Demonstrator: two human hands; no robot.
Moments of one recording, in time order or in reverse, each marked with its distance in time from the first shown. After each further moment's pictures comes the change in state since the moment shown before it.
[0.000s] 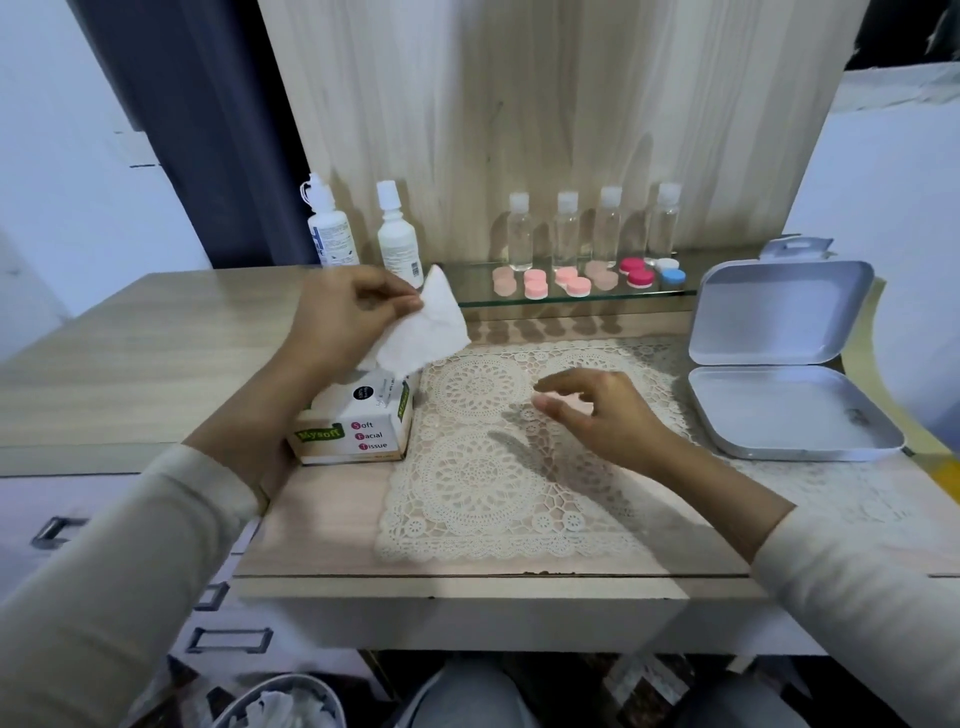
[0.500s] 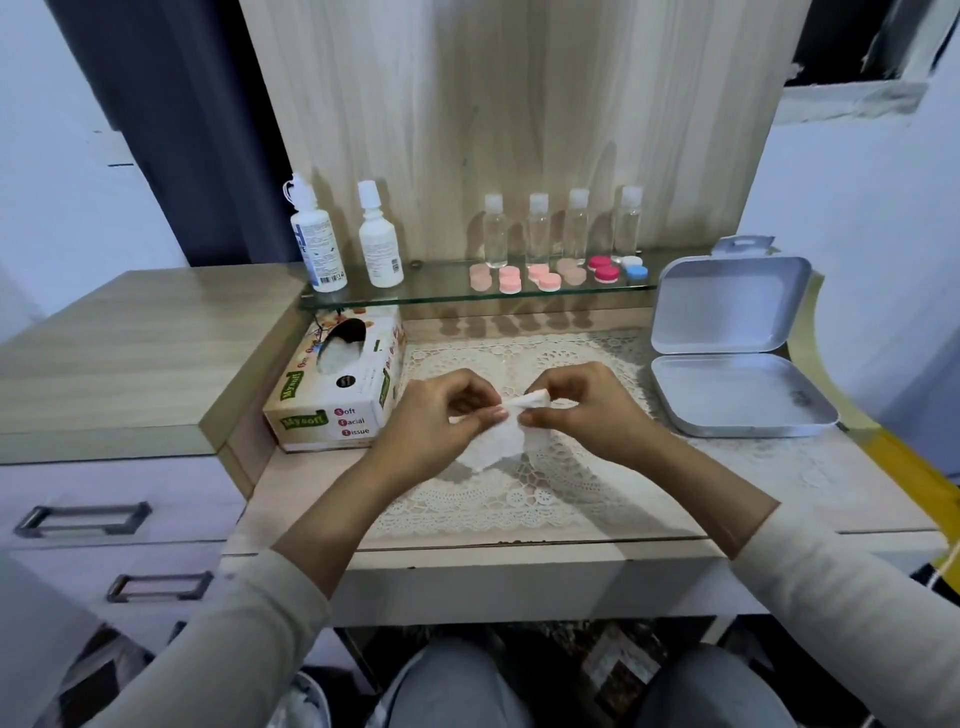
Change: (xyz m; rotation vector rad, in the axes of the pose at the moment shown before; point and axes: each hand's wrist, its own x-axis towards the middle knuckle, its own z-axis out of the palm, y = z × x) left_hand -0.085 0.033 0.067 -0.267 -0.332 -0.044; right_hand -0.028 -0.016 -0.013 0.286 -0.020 0.013
